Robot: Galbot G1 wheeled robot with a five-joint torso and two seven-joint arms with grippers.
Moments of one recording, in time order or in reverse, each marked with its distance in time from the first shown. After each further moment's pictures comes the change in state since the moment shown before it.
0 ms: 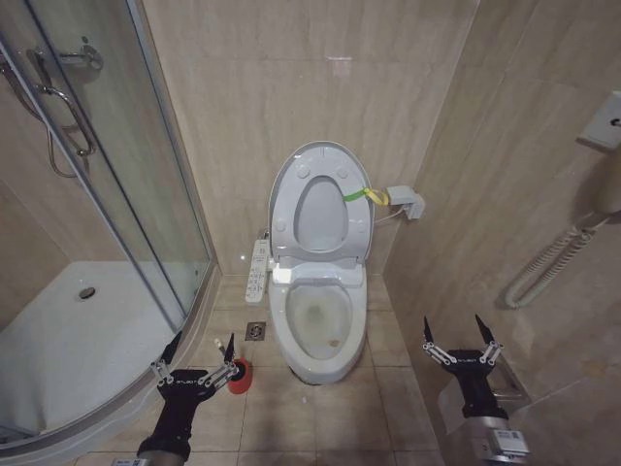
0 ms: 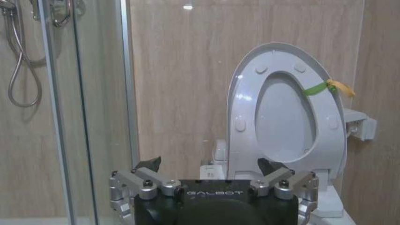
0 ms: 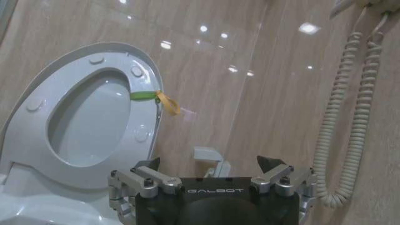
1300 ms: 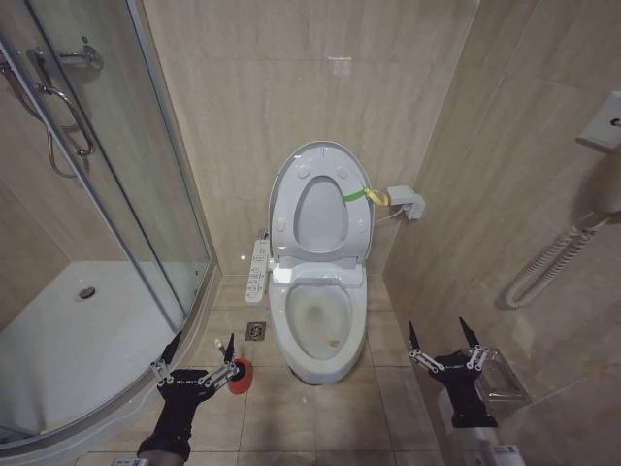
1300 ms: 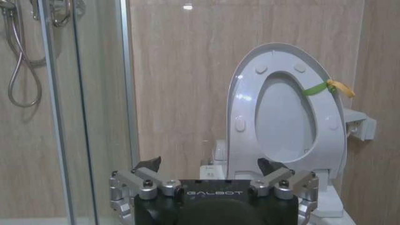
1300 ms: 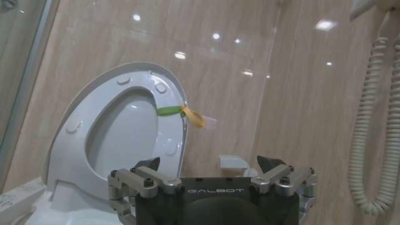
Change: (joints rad) left arm 0.000 0.000 0.000 0.000 0.000 0.000 0.000; right arm -0.048 0.032 -0.046 0.053 0.014 0.045 -0.065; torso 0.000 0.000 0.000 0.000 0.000
